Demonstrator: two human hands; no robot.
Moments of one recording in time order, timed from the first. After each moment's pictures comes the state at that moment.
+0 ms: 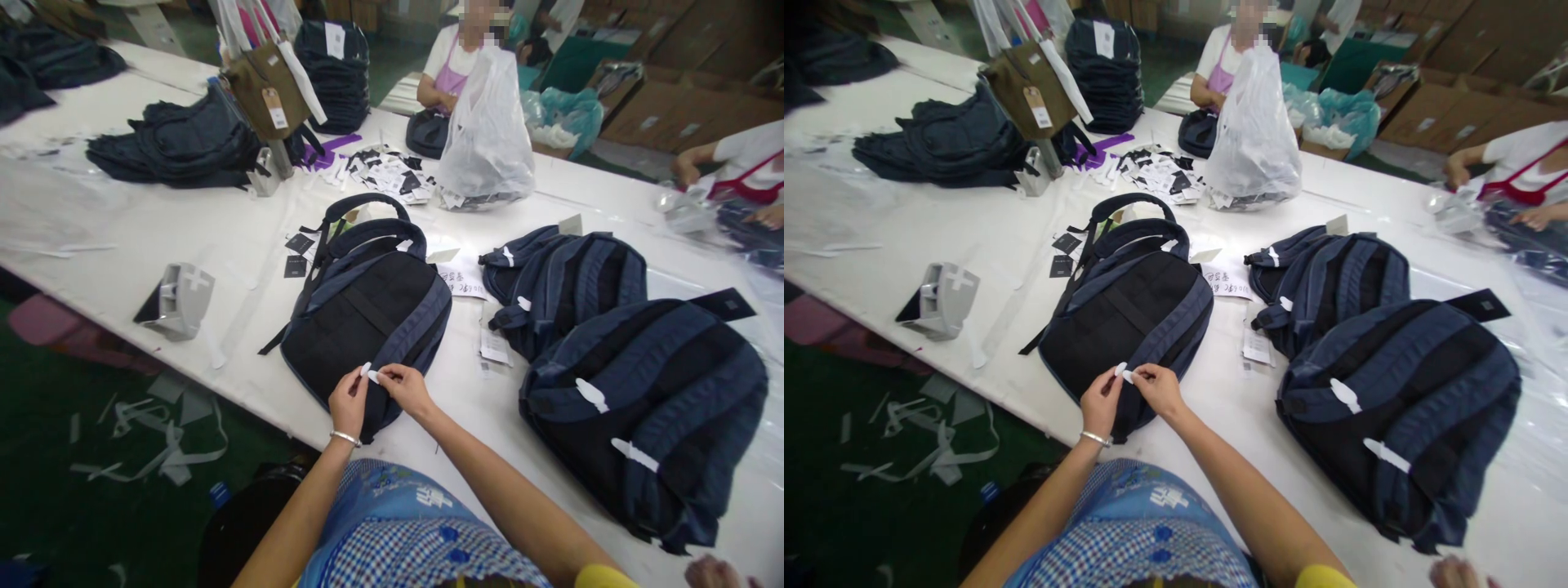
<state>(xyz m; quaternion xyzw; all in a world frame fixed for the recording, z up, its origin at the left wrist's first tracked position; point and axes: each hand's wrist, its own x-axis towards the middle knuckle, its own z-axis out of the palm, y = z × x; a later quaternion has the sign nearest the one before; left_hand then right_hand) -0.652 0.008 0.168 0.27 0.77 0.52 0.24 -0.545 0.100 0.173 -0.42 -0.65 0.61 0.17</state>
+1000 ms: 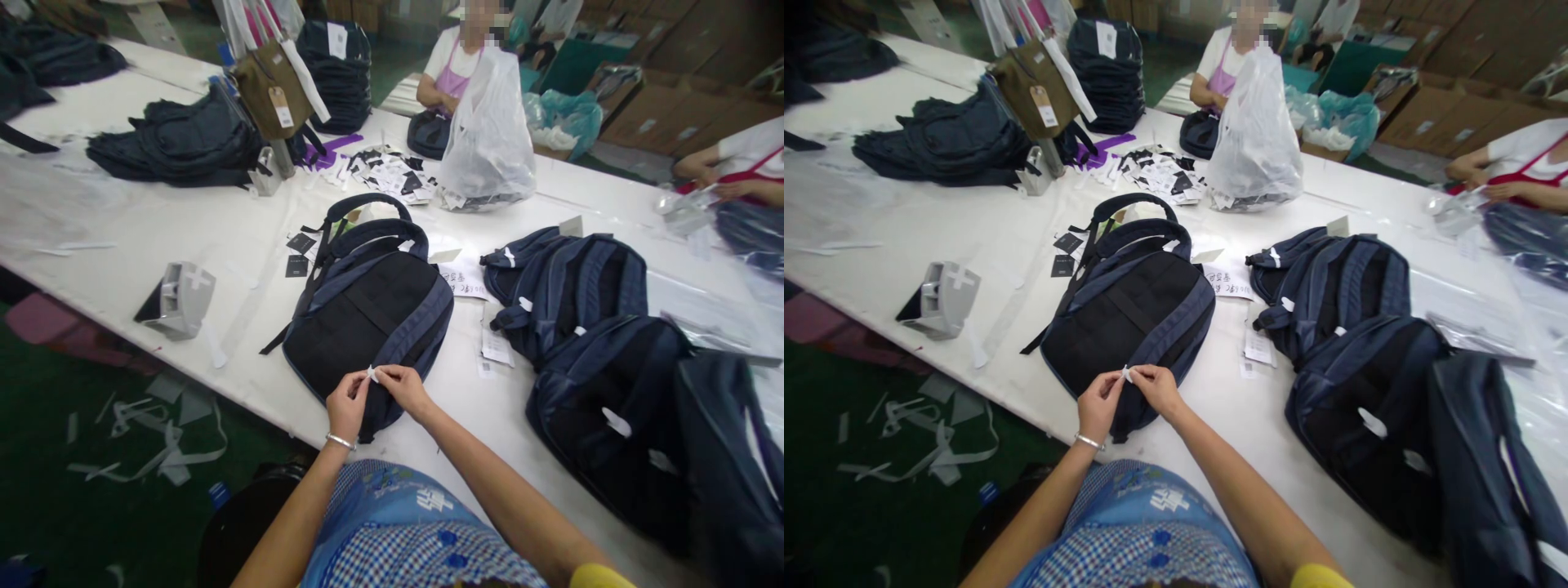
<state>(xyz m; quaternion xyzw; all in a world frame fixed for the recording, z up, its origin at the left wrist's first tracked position) -0.657 0.001 0.181 0.27 0.74 0.55 0.29 -0.554 0.099 0.179 -0.39 -0.60 0.68 0.18</state>
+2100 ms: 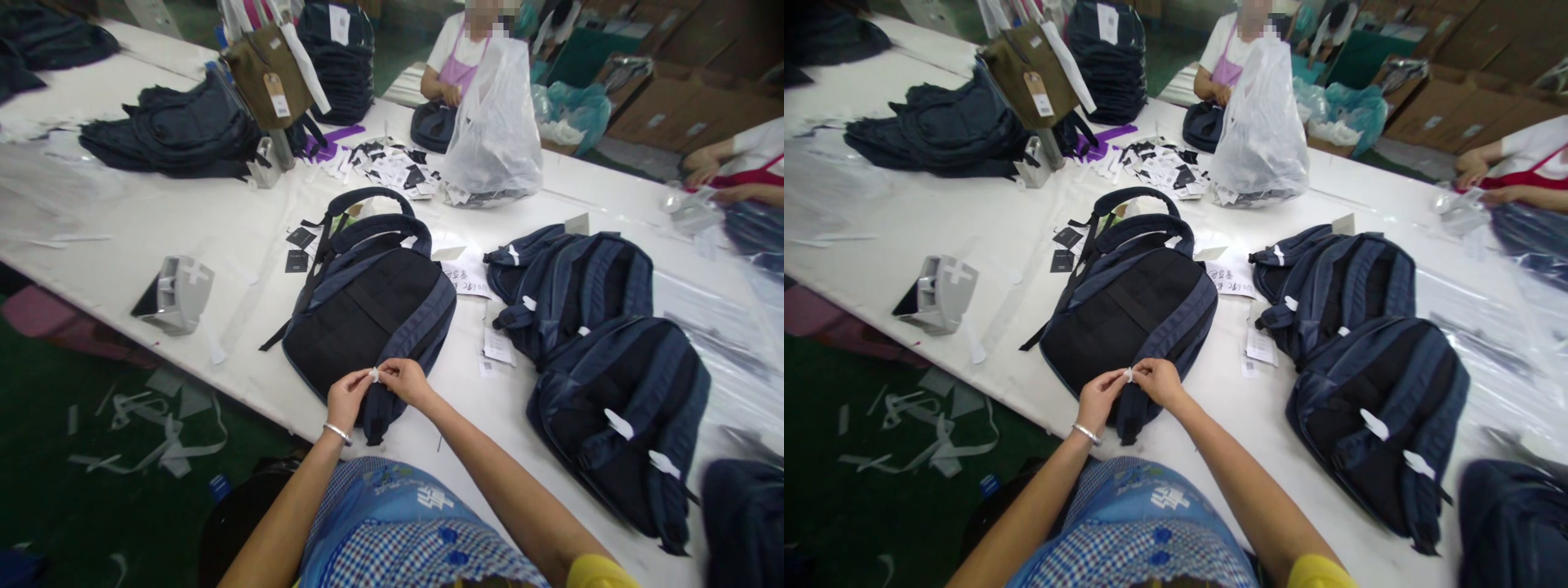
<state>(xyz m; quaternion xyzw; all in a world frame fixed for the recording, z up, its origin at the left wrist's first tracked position) -0.669 0.007 0.161 0.17 0.71 0.54 0.43 -0.557 0.113 0.171 -0.39 -0.72 0.58 0.08</state>
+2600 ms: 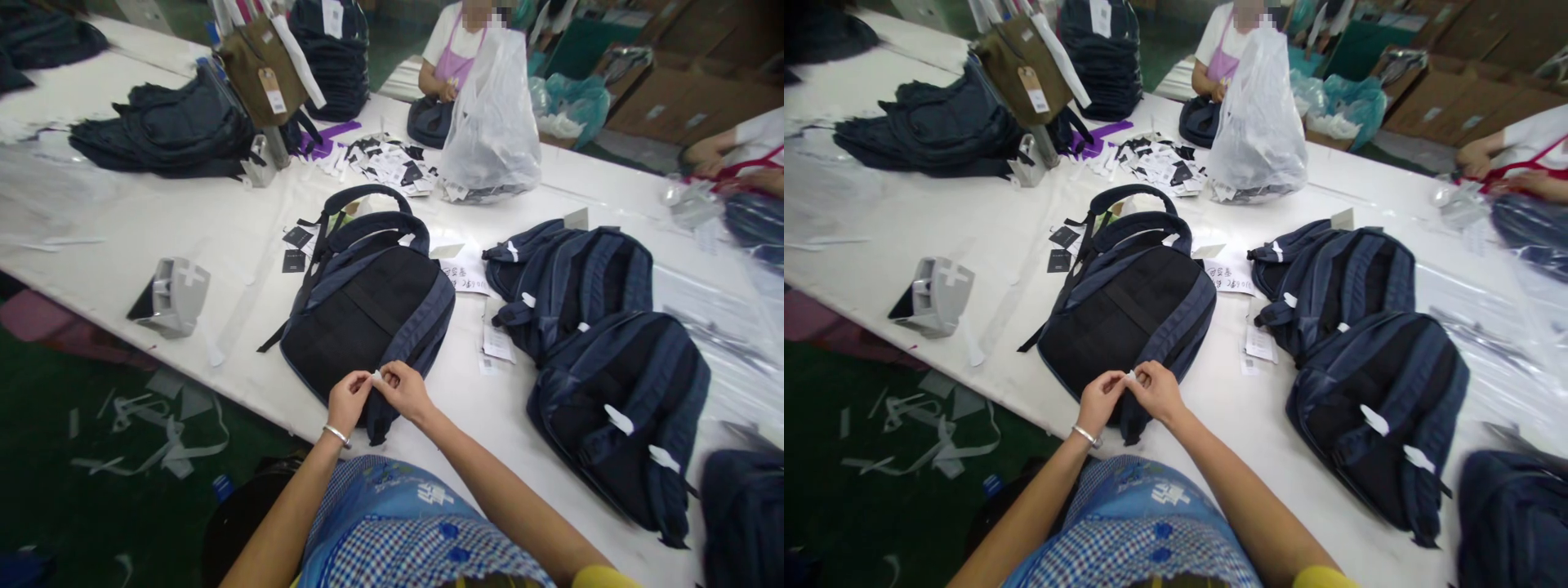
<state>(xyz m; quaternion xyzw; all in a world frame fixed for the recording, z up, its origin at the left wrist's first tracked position) -0.672 0.005 0.163 0.27 0.72 0.50 0.40 -0.547 0.095 0.183 -0.39 -0.78 0.46 0.18</state>
